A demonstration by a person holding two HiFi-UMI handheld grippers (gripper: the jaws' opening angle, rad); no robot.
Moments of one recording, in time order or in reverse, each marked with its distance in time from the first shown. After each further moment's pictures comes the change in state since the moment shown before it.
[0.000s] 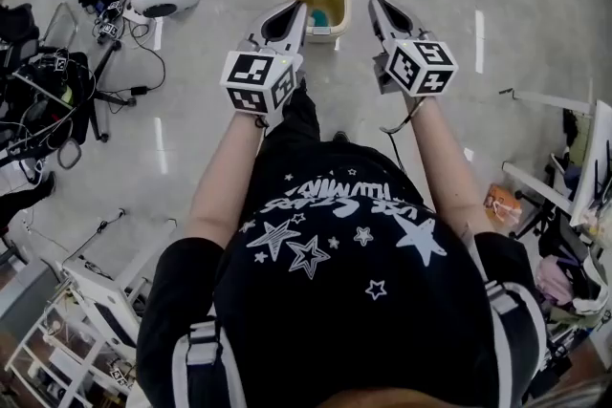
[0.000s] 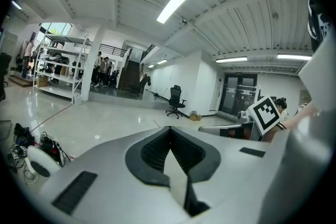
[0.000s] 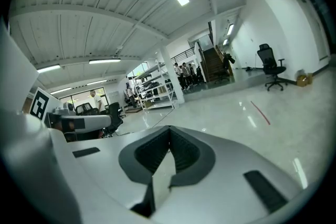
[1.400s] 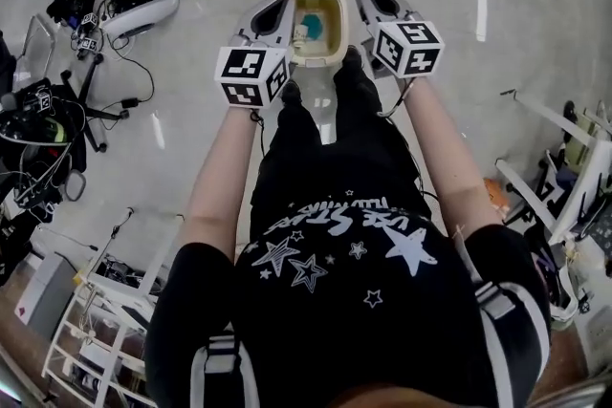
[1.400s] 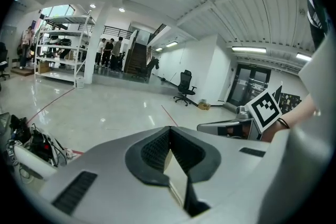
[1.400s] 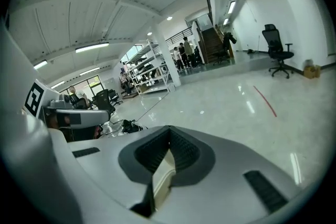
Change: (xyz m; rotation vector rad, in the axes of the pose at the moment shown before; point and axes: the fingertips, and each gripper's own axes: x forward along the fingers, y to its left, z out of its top) left arm 0.213 0.142 -0.042 -0.072 0.178 0.050; right arm 0.216 -0.143 -0.007 0.031 0.204 -0.013
